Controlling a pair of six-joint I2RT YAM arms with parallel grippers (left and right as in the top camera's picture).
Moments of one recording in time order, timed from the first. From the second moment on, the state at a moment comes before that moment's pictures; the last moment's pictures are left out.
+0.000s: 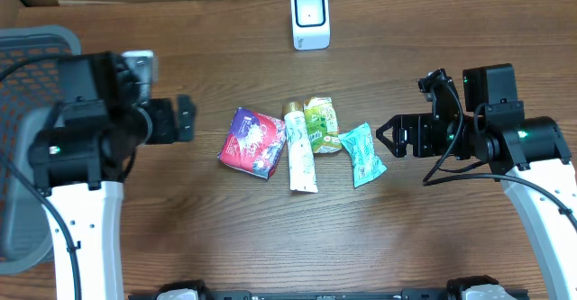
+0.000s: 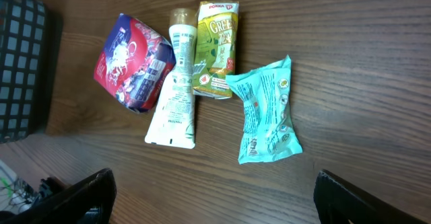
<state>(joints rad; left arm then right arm) 0.09 1.27 1.50 -1.16 0.12 0.06 0.13 1.29 1.20 -0.98 -0.49 0.10</state>
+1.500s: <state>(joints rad) -0.09 1.44 1.50 -1.08 0.15 0.06 0.13 1.86 1.10 -0.65 -0.54 -0.11</state>
